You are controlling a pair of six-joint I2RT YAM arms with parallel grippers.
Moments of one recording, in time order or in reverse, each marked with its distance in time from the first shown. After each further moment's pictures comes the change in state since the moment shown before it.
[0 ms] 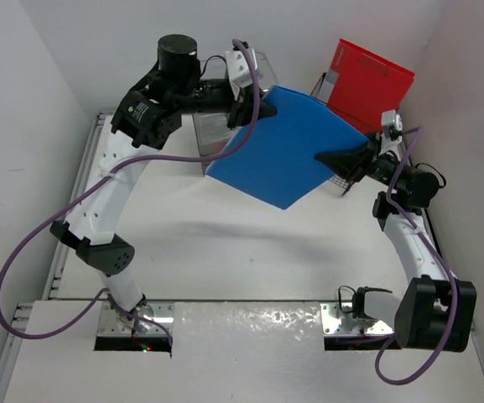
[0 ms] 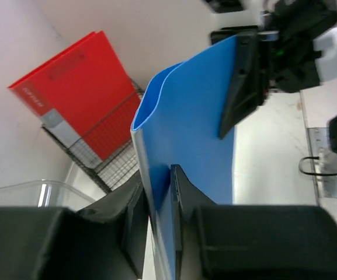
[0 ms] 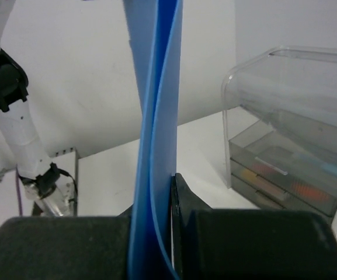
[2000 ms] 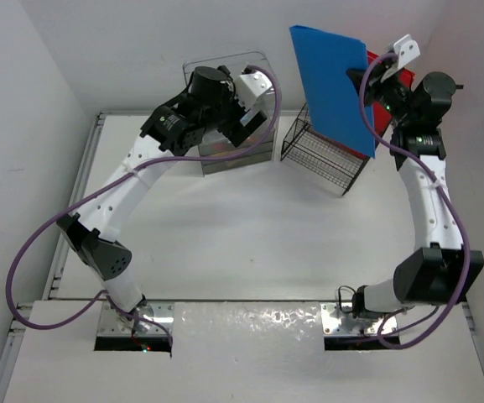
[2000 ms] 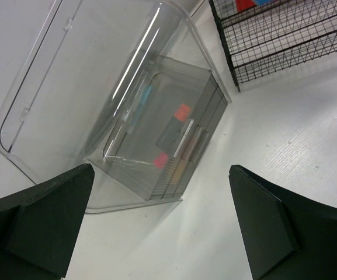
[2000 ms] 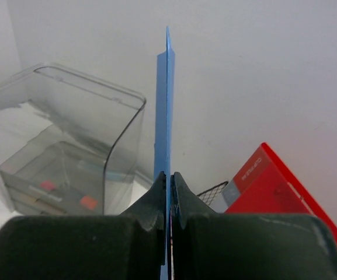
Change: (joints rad) left arm -0.021 -0.036 -0.323 0.043 -0.826 0.079; right arm 0.000 0.253 0.705 -1.034 0.500 -1.028
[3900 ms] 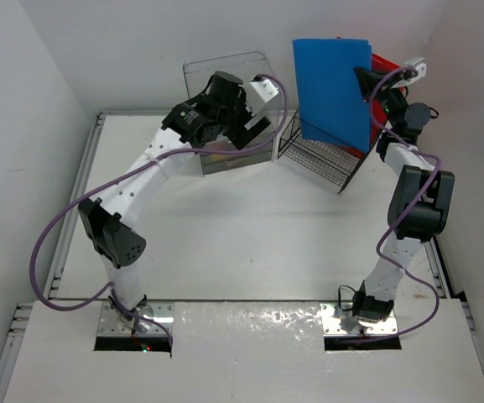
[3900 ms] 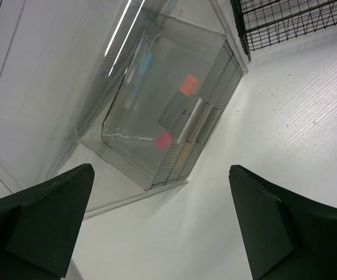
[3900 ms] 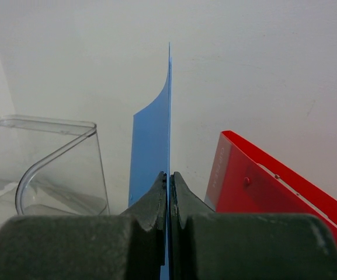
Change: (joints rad) left arm 0.000 0.129 0.051 -0.063 -0.103 0.009; right arm -0.124 0.589 -0.001 1.053 -0.033 0.566
